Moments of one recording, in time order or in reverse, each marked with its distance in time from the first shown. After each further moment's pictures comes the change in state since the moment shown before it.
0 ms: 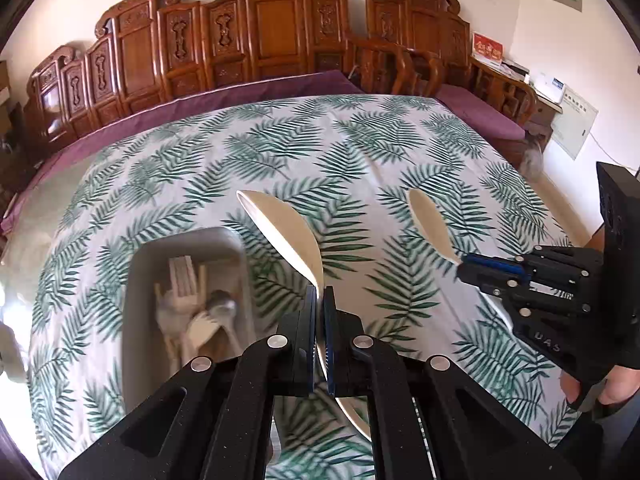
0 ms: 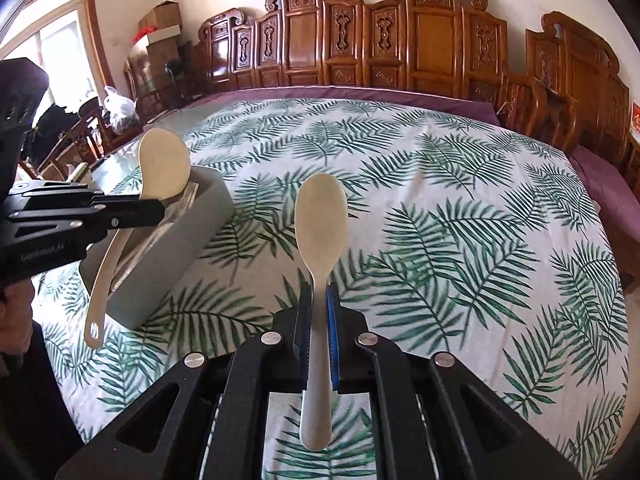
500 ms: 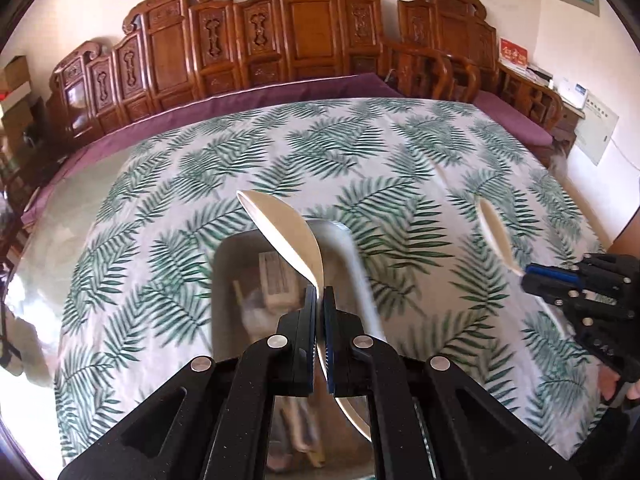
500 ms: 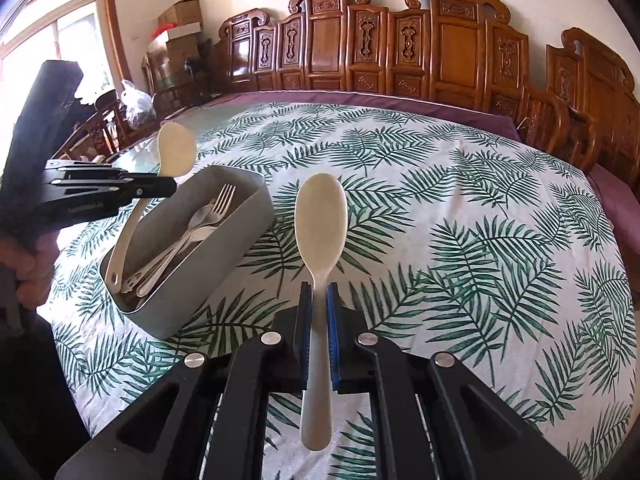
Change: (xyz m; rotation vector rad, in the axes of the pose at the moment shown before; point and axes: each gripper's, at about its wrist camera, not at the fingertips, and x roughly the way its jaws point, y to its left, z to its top) left arm -0.003 0.074 -0.009 -0.018 -0.009 0.084; right arm 0.003 0.041 0.006 -0.050 -0.013 0.032
